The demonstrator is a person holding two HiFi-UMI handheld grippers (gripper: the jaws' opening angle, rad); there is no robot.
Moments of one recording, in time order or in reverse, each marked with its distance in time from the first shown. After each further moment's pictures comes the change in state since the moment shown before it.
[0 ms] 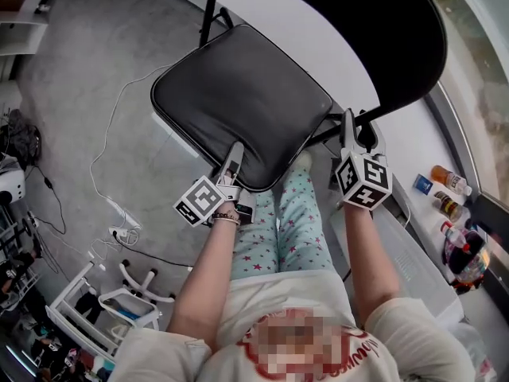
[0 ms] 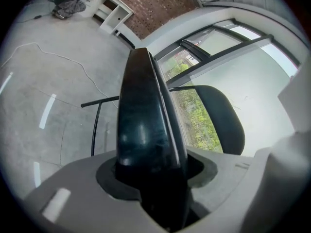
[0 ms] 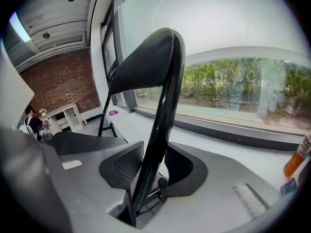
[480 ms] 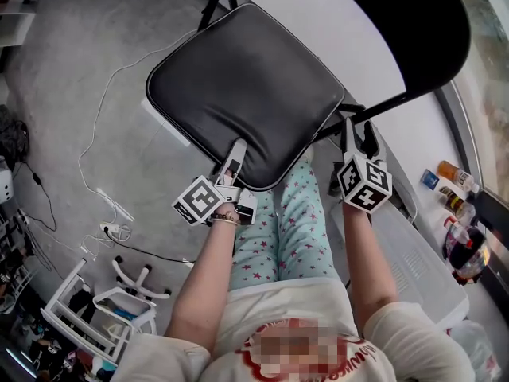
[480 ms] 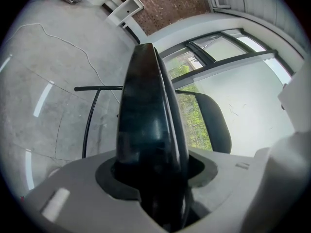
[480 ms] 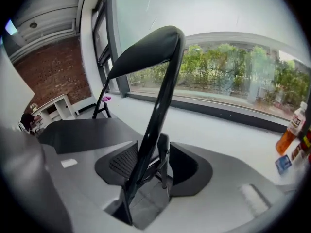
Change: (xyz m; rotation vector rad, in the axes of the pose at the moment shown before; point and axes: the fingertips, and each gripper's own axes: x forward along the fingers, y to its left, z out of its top) left arm -0.003 0.043 0.001 -0.092 0.029 -0.075; right arm 0.002 0.006 -0.085 0.042 0.144 -0.109
